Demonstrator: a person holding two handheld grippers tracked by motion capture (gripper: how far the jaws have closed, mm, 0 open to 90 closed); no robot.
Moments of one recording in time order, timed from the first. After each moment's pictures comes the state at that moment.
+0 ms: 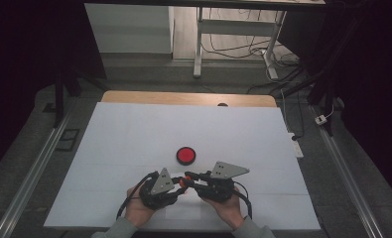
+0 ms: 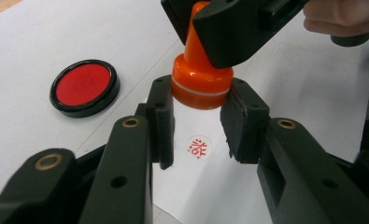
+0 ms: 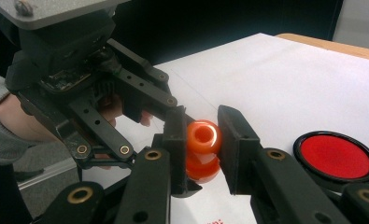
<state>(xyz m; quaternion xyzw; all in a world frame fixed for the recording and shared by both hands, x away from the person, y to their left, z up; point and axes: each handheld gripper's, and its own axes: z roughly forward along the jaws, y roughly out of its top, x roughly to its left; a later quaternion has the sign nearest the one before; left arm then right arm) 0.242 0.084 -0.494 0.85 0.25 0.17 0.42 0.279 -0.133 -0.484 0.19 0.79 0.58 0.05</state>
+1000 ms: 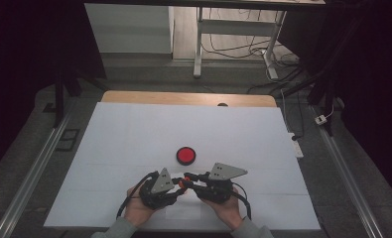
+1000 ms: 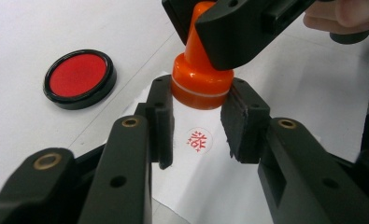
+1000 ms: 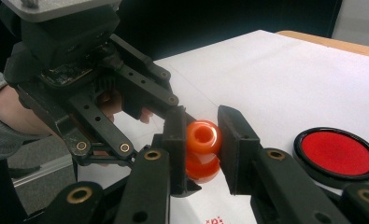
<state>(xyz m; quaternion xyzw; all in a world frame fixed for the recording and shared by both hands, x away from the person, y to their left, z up) 0.245 0.086 -0.498 0.86 0.25 0.16 0.42 0.279 -0.131 -0.490 0.19 0.79 0.58 0.06</state>
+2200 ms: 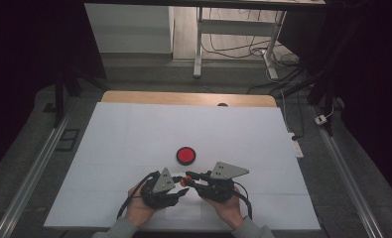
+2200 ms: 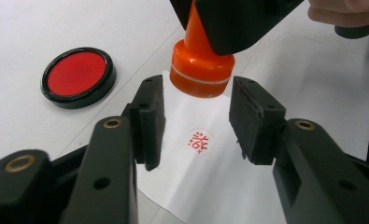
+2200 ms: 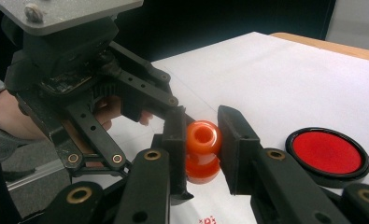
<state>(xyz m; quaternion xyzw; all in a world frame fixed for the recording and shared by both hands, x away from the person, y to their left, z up) 0.247 0.084 -0.501 0.86 0.26 0.16 0.42 0.281 -0.135 -0.489 0.19 0.79 0.58 0.07</state>
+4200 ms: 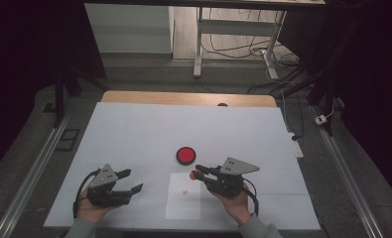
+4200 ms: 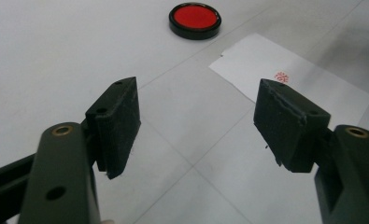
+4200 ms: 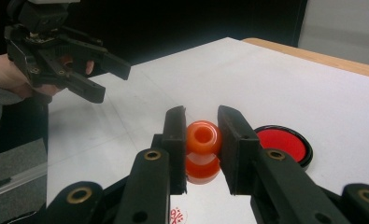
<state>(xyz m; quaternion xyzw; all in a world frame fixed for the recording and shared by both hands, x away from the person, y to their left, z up) 0.228 0.217 -0.504 0.80 0.38 0.16 0.44 0.289 -0.156 -0.479 0.21 0.78 0.58 0.10</state>
